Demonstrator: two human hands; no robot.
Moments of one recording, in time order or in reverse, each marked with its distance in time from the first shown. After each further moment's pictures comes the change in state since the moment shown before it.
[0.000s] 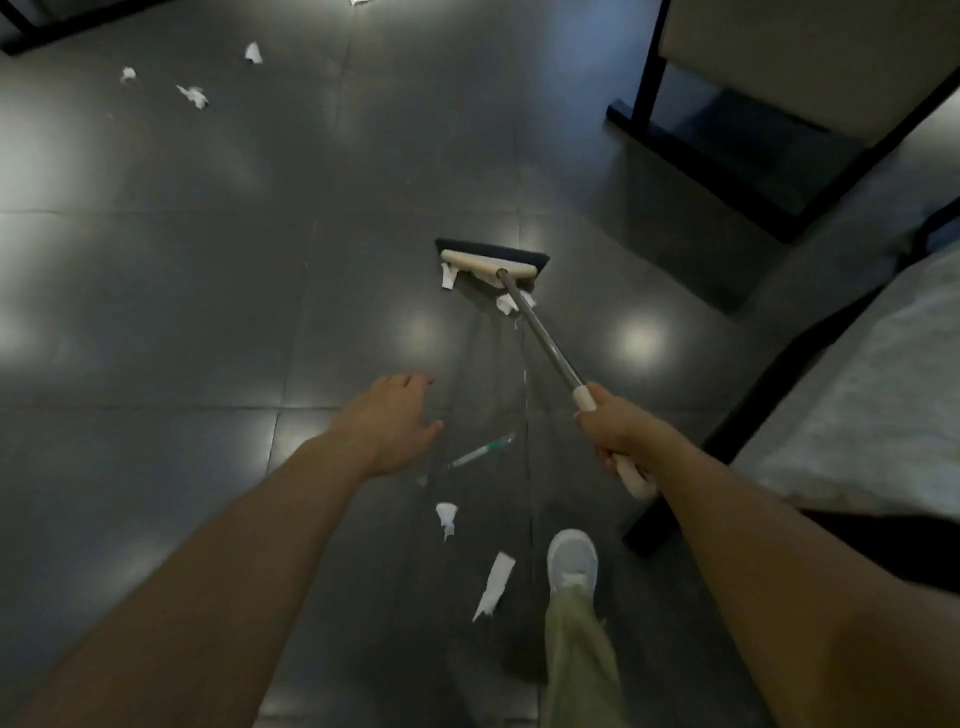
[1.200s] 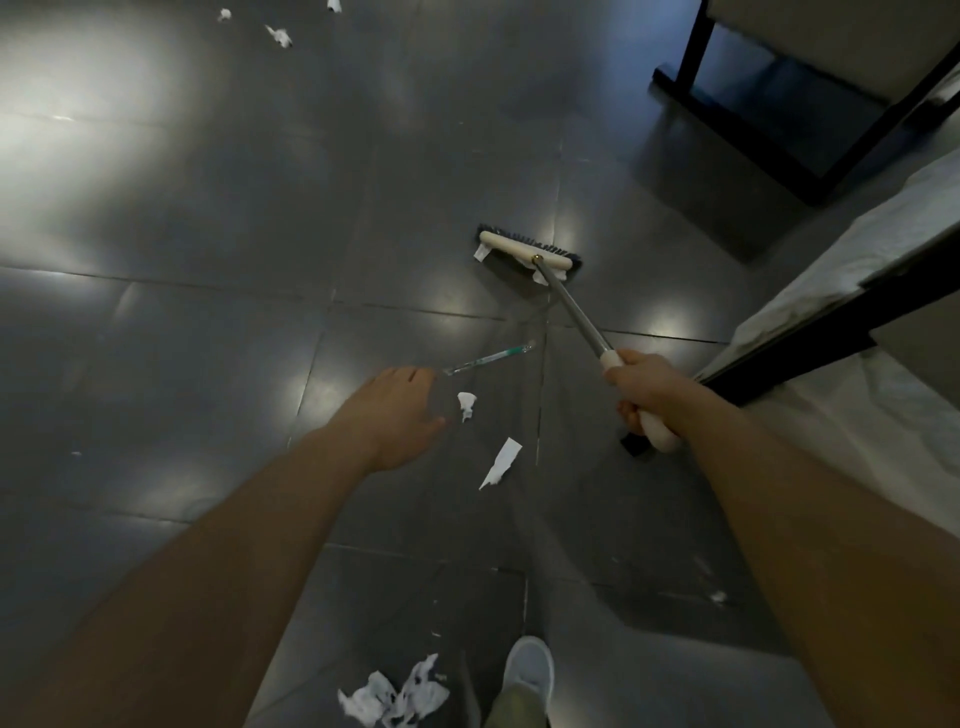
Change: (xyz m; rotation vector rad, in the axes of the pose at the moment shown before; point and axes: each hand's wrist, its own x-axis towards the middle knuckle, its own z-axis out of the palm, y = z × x) left_hand -0.235 0.025 0.127 -0.009 0.059 -0.076; right_hand -0.181 0.103 0.068 0.302 0.005 -0.010
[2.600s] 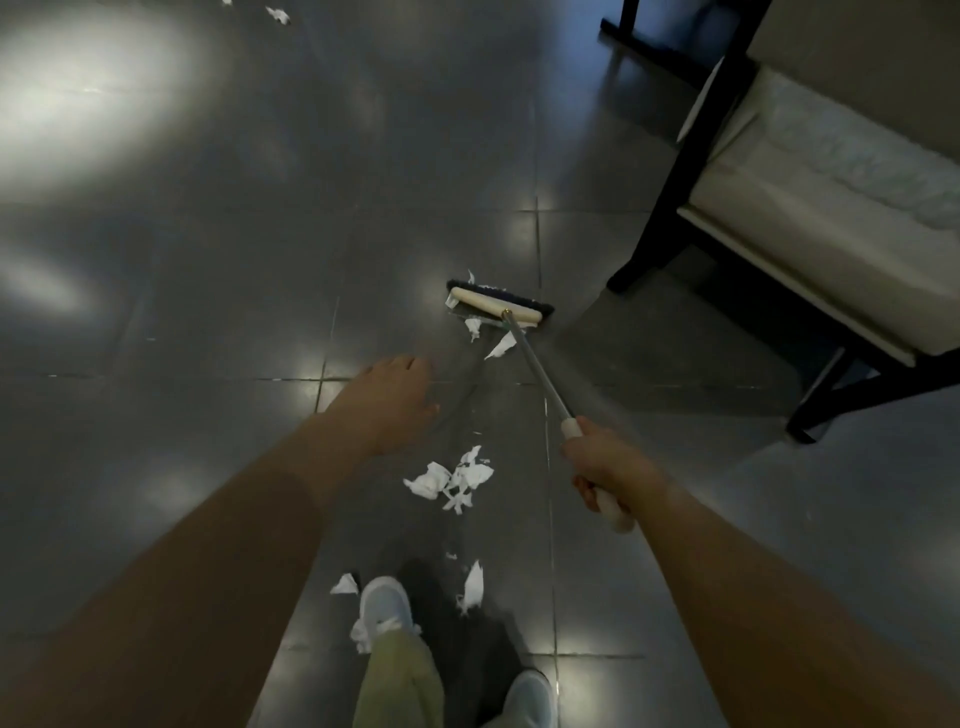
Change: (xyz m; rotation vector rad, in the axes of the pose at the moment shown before) left_hand -0.395 -0.047 0.201 0.097 0.015 0.082; right_hand -0.373 0.334 0.225 0.071 -0.033 0.073
